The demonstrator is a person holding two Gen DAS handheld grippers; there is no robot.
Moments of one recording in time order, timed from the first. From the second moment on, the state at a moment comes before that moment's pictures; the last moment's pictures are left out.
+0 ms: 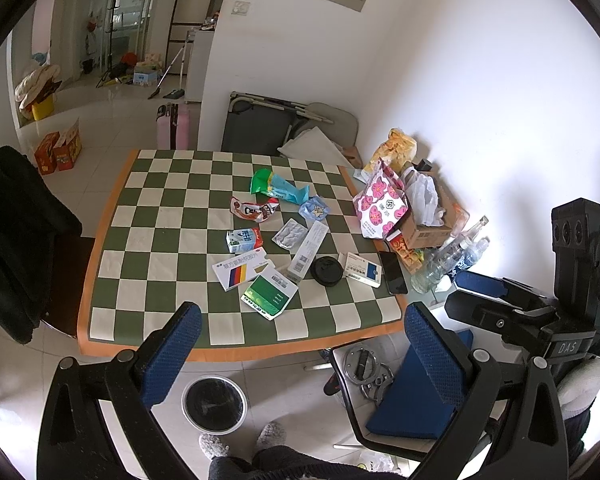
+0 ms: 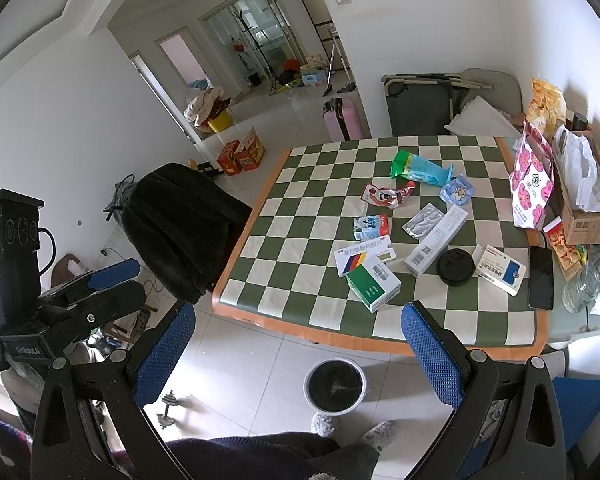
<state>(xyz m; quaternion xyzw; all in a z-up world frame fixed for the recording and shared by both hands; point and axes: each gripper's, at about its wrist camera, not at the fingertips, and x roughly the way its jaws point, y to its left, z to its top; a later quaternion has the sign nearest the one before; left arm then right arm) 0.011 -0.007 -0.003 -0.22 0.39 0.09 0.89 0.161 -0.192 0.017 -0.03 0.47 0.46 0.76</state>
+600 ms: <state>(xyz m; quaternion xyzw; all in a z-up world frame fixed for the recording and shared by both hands) 0.014 -0.009 -0.003 -0.22 0.39 0.09 0.89 0.162 -0.195 0.017 -0.04 0.47 0.46 0.76</state>
